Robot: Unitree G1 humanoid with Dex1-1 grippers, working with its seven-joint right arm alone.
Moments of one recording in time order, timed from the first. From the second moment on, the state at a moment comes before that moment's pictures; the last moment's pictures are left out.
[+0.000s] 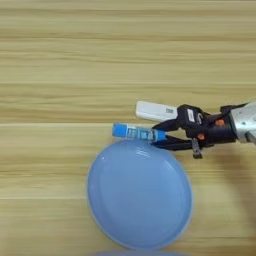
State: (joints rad) arm -0.23 -0.66 0.17 -0.14 0.11 0.21 1.33
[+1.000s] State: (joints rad) arm -0.18 -0.63 0.31 0.03 0.02 0.12 1.29
